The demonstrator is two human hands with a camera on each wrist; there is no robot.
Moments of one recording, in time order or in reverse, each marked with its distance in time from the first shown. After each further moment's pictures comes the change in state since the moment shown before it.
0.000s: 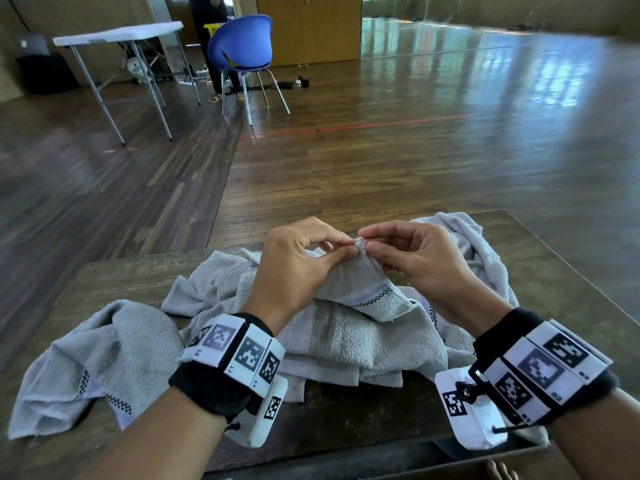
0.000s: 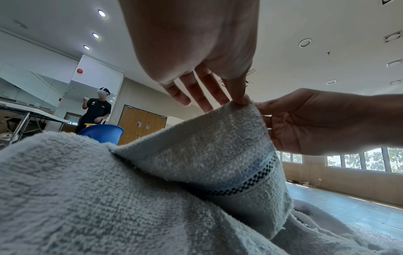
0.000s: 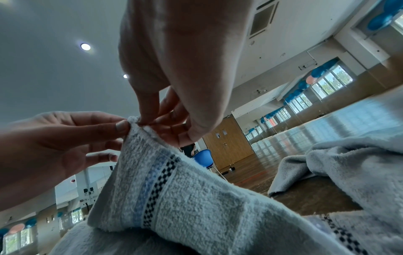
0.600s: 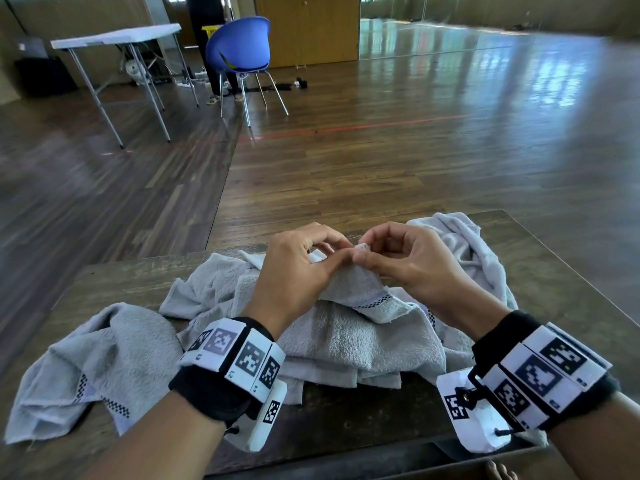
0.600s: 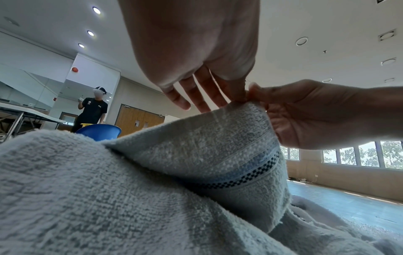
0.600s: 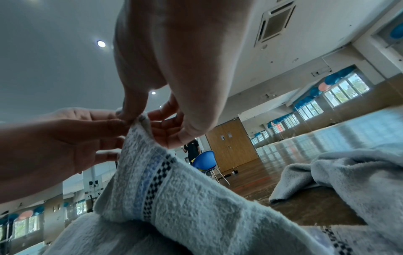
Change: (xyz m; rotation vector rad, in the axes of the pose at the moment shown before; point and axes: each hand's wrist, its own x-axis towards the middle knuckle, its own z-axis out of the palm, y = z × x) left_hand -0.002 0.001 0.001 0.045 -0.074 -0.042; right_hand -0.002 -0.002 0.001 -0.013 -0.086 -0.037
